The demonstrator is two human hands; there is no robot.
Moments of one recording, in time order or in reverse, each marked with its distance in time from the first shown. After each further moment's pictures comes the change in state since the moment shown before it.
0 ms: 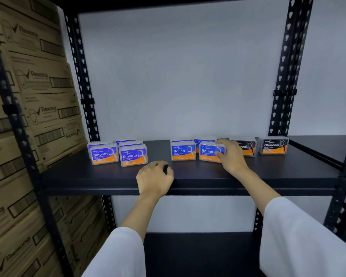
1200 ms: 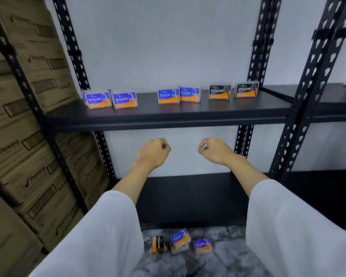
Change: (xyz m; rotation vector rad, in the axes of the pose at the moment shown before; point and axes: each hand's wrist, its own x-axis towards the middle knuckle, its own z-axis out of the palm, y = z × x) left_hand -0.145 0.005 -0.020 -0.155 -0.407 0.047; right_hand -0.202 0.002 -0.025 -0.156 -0.460 0.160
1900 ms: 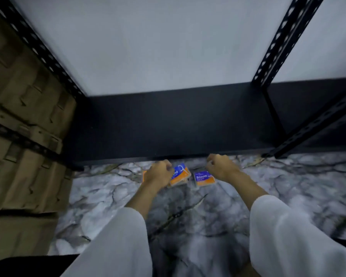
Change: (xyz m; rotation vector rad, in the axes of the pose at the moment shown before) left_hand -0.043 -0.162 0.347 -0.057 -0.676 -0.422; right_hand 0.014 0.238 0.310 -0.064 -0.526 0.451
